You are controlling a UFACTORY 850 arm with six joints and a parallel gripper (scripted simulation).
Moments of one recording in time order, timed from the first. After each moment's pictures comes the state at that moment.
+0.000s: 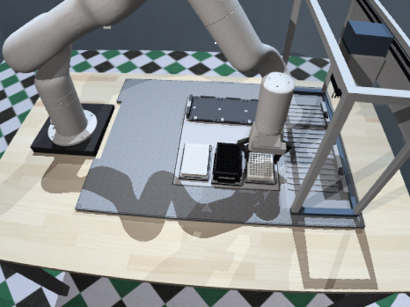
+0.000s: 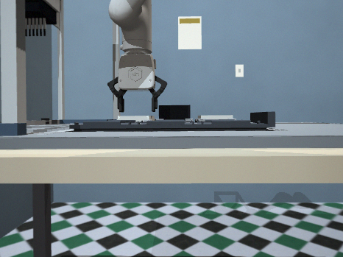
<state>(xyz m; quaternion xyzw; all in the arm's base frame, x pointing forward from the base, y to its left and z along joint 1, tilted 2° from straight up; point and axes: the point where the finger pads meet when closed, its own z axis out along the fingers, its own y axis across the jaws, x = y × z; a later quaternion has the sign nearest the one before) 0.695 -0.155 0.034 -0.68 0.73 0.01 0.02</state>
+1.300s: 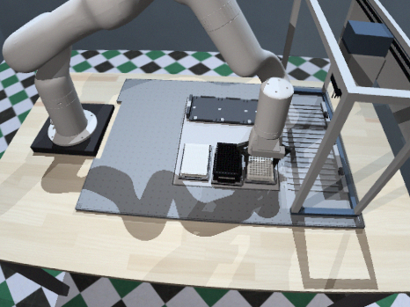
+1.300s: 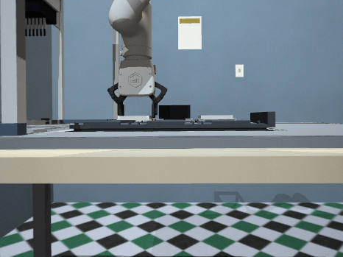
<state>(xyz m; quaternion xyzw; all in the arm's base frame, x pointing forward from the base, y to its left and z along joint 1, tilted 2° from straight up) 0.695 -0.154 0.017 -0.68 0.73 0.01 0.02</state>
